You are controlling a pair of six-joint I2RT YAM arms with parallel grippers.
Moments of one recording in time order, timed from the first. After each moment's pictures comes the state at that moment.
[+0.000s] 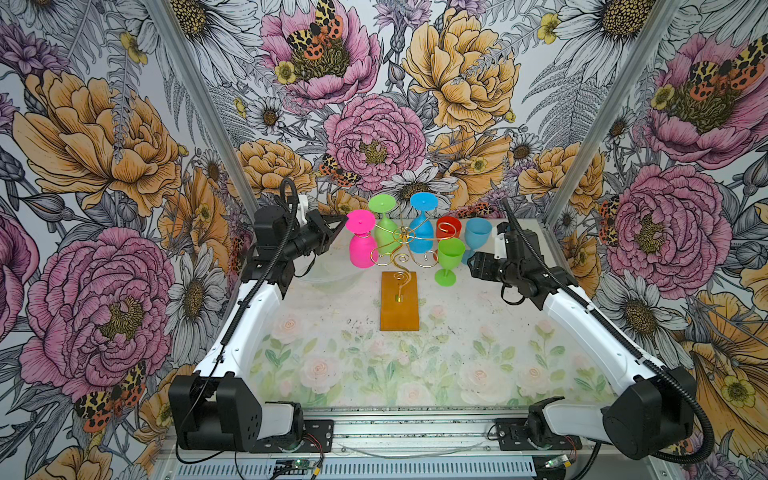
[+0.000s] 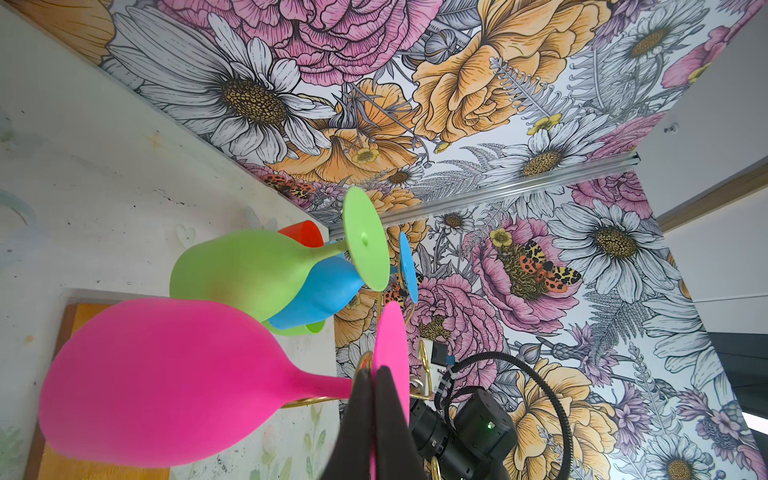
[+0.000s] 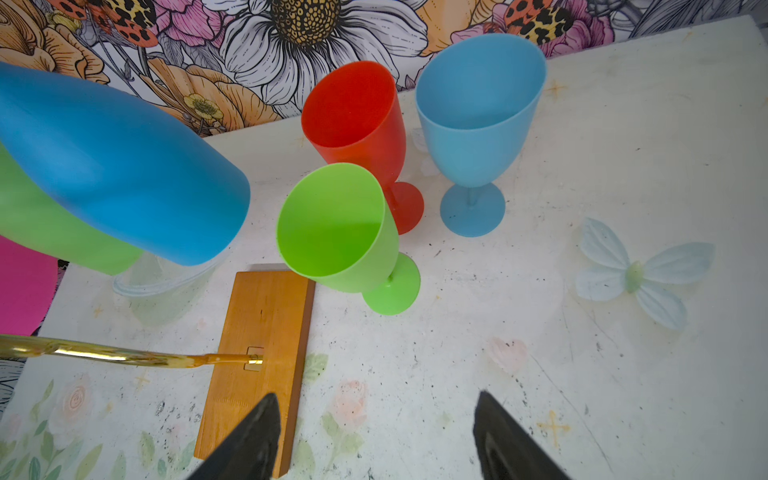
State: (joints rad) left arm -0.06 1.33 1.20 -0.02 0.71 -1.15; right arm 0.27 1.30 1.13 -0.54 -0.07 0.35
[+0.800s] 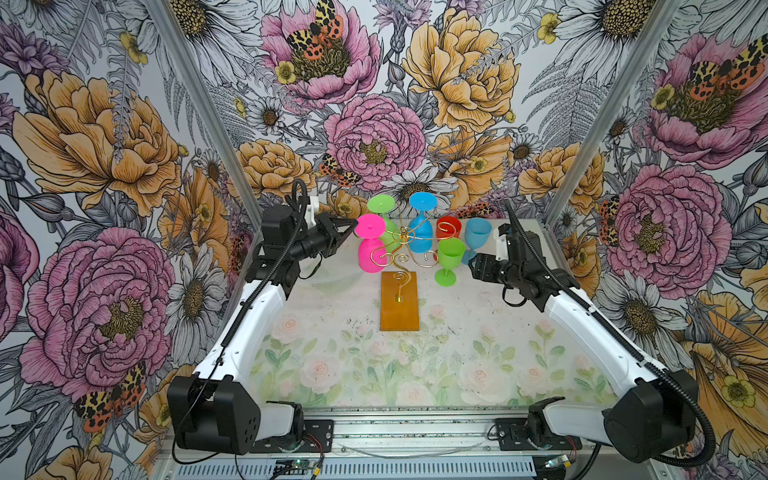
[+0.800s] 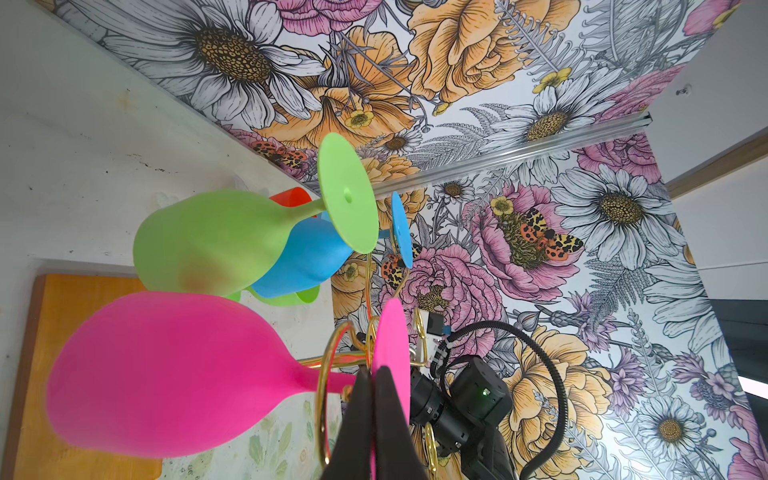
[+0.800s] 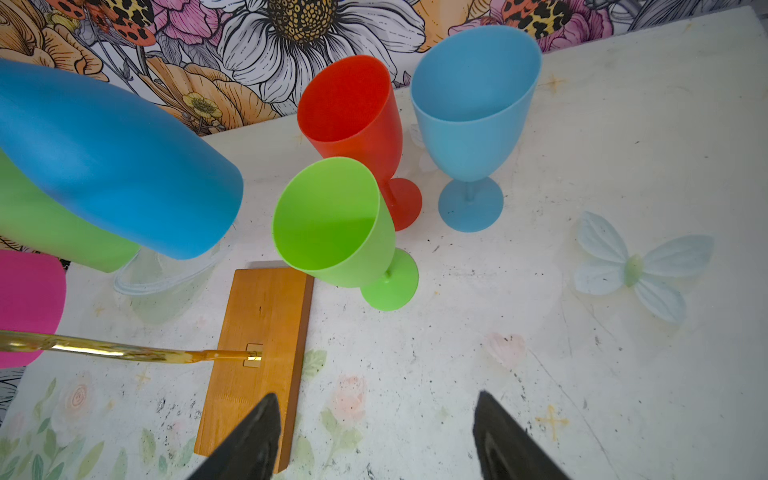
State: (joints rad) left arm -0.11 1.31 1.22 -0.08 0.74 -1.13; right arm 0.26 1.29 1.12 -0.54 -0.08 0.36
